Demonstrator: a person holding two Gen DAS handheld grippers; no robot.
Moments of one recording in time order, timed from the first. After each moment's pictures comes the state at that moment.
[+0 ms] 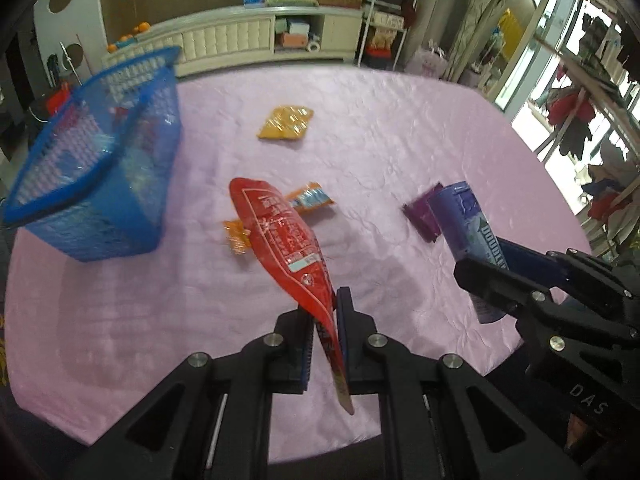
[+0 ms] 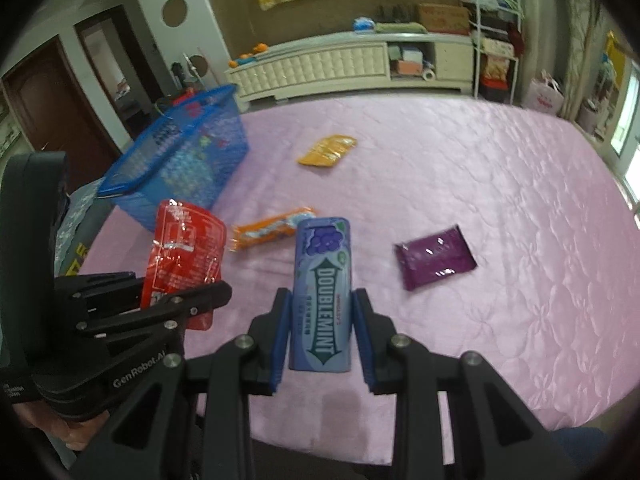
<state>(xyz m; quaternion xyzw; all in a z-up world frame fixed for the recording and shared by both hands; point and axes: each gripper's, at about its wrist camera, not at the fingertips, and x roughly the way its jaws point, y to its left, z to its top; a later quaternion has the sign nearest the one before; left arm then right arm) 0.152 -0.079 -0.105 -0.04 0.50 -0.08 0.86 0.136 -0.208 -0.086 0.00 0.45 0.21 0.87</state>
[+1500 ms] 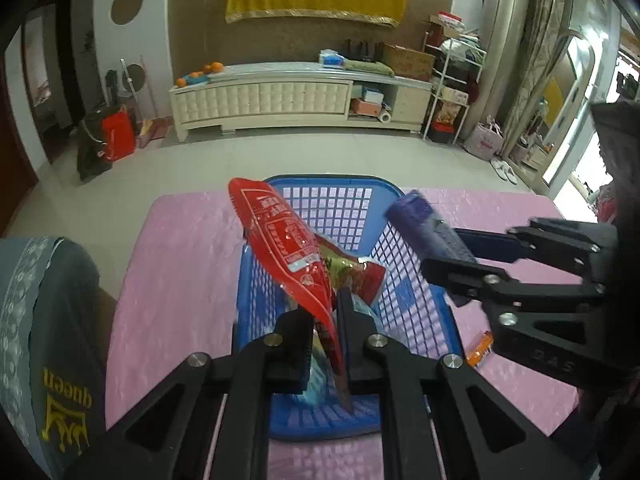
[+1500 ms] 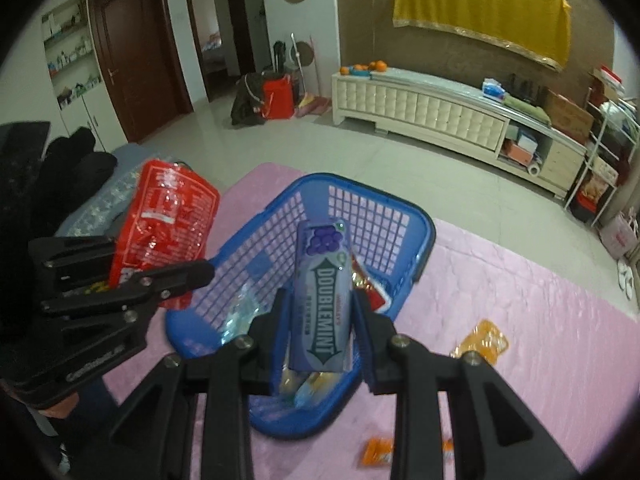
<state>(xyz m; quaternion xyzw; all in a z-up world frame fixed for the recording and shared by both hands) 0.259 0.152 -0.027 -0.05 0.42 -0.01 0.91 0.280 0.041 -0.026 -0.14 0.40 0.35 0.83</state>
